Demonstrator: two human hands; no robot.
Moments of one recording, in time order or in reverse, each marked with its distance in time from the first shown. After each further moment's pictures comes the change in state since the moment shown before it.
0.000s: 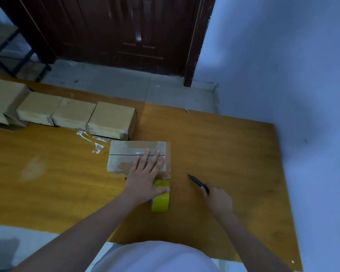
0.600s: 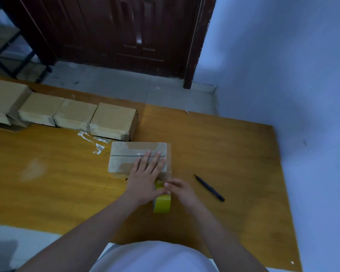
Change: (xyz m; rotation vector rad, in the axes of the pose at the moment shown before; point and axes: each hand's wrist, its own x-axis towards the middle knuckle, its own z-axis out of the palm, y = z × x) left_hand -0.001 0.000 0.003 -0.027 0.009 0.025; right_hand -0.011 -0.098 -0.004 1.225 -0.360 -0.059
